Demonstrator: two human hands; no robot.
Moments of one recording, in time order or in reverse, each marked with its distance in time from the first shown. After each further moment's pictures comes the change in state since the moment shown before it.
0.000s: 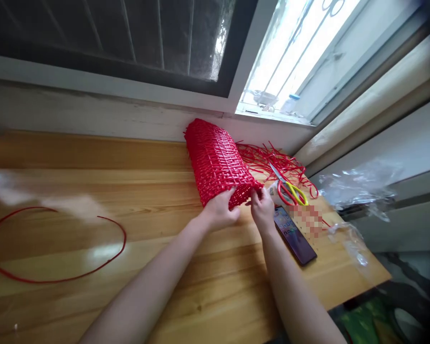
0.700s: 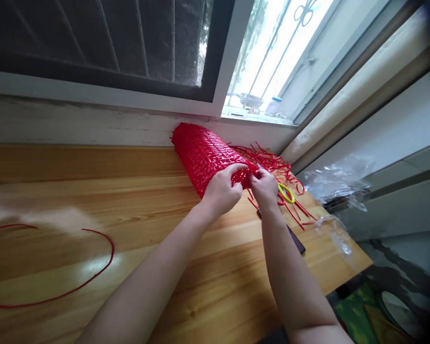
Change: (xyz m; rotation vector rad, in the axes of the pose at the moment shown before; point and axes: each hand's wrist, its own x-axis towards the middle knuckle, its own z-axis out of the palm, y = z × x) left_hand 0.042 0.053 -0.016 -0.026 0.135 0.054; right_hand 0.053 -0.027 -0.025 -0.238 0.126 0.042
